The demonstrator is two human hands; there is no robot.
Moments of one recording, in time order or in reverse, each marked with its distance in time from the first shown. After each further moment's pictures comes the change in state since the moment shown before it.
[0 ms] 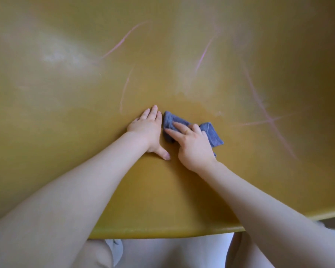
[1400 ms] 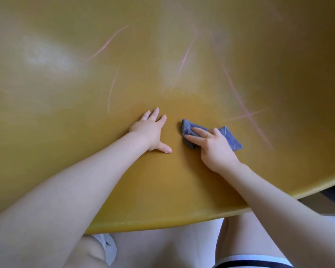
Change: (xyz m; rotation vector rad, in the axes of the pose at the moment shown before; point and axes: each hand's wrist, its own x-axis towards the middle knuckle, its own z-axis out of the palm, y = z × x) left_hand 0.006 0.026 0.004 -0.062 0.011 0.065; right_hand -0.045 0.062 -0.015 -0.010 0.139 0.016
